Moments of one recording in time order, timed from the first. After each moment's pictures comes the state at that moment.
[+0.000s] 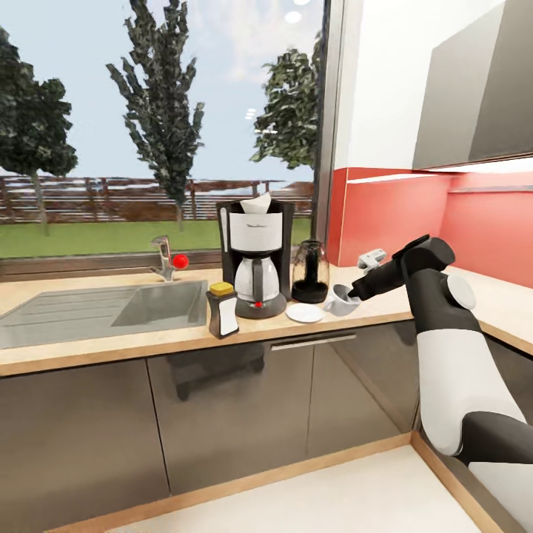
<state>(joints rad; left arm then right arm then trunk) -0.19 0.21 0.05 -0.04 0.73 0.07 -0.83 -1.15 -0.04 -0.13 -1.13 1.23 0.96 1.45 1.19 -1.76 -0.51</state>
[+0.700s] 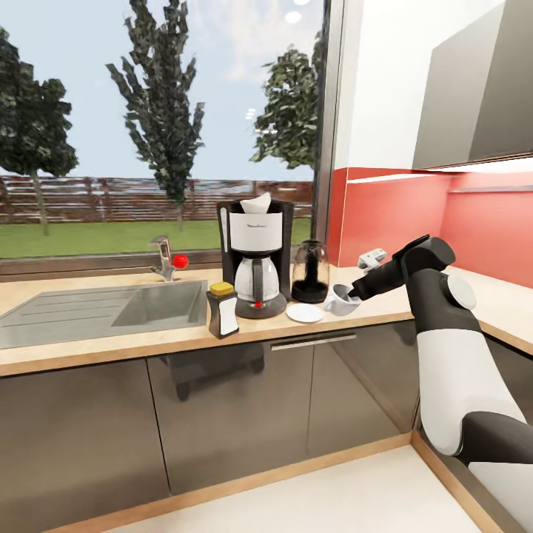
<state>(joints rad) -0.08 0.25 0.13 -0.03 0.74 0.07 -0.83 -1.15 -0.04 -0.13 -1.13 1.23 0.96 1.45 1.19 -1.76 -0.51</state>
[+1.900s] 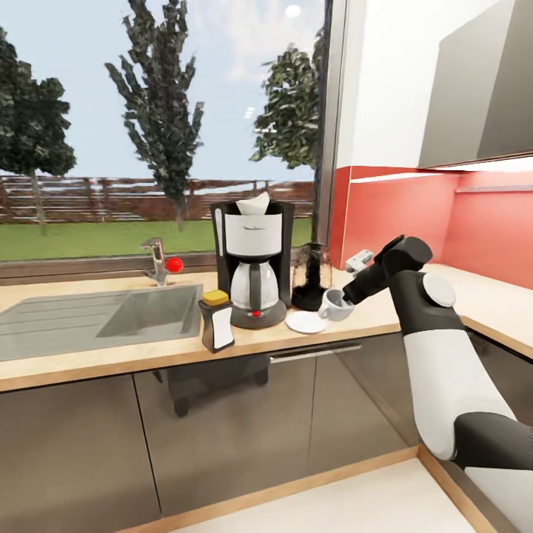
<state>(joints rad) -0.08 0.25 0.15 -0.03 0.74 0.07 -0.75 -1.15 -0.02 -0.02 -1.13 1.32 0.96 1.44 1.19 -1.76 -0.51</state>
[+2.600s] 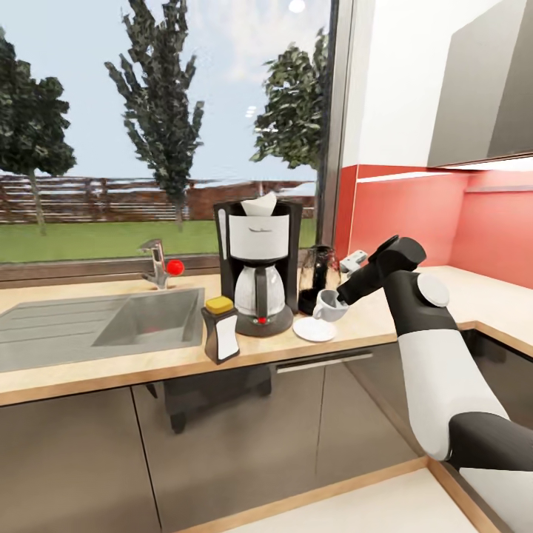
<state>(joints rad) -0.08 0.25 0.15 -0.03 0.74 0.07 -0.75 -1.15 0.01 -0.02 -1.12 1.32 0.96 1.44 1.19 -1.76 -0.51</state>
